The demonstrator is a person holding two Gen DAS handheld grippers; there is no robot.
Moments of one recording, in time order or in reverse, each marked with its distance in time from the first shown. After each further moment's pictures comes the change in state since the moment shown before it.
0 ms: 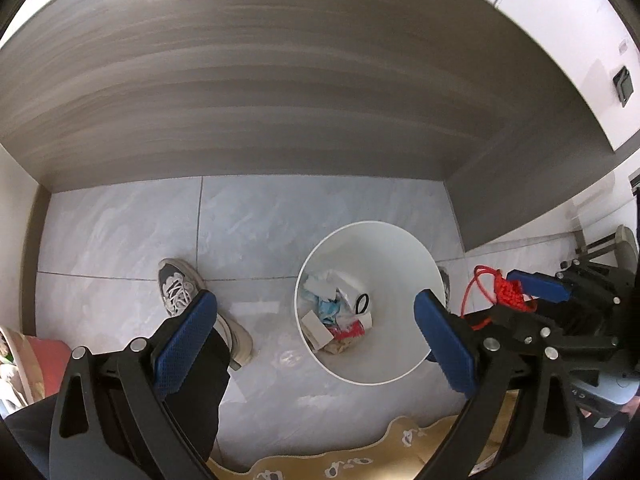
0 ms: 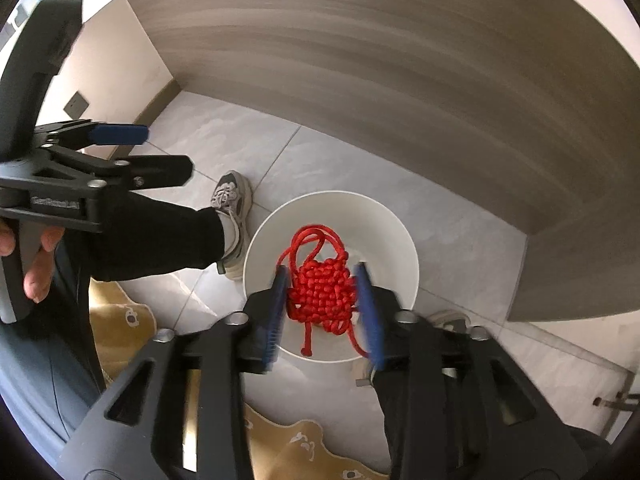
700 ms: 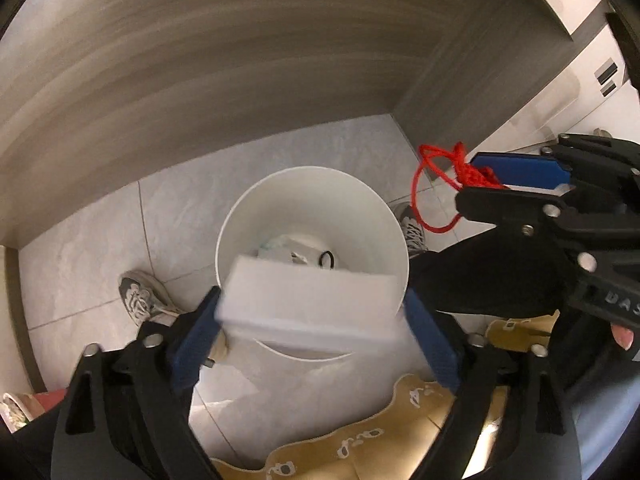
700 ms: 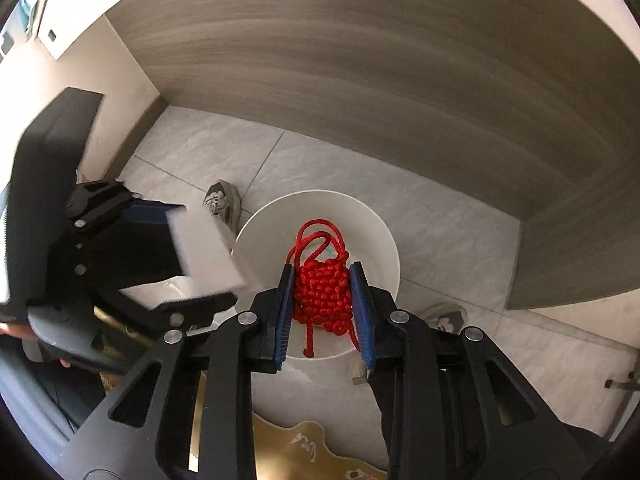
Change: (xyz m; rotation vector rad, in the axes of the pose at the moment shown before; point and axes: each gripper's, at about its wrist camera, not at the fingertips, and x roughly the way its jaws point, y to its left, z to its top) left arm 0.051 -0.074 -0.028 0.266 0.132 -0.071; right arm -0.009 -0.011 -0.005 0.073 -0.017 -0.001
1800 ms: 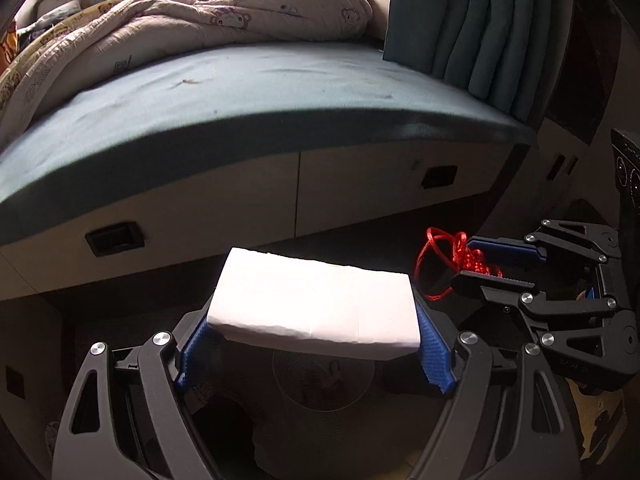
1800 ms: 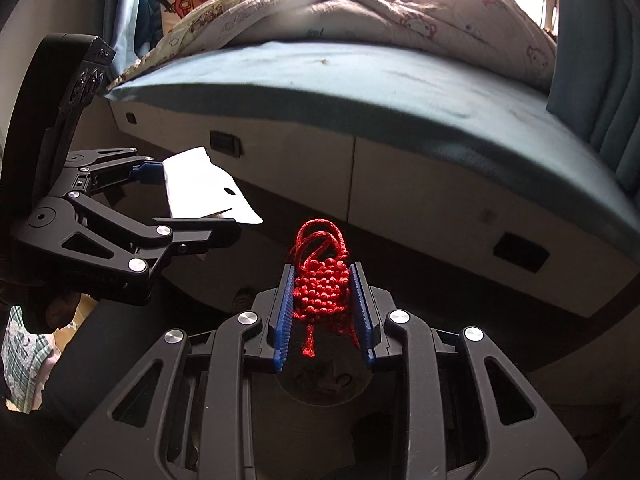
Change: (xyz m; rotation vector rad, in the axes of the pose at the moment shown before) left arm -0.287 -0.032 0.017 0.009 -0.428 0.068; right arm -0.247 0.068 0.015 -0.127 -0.384 -0.063
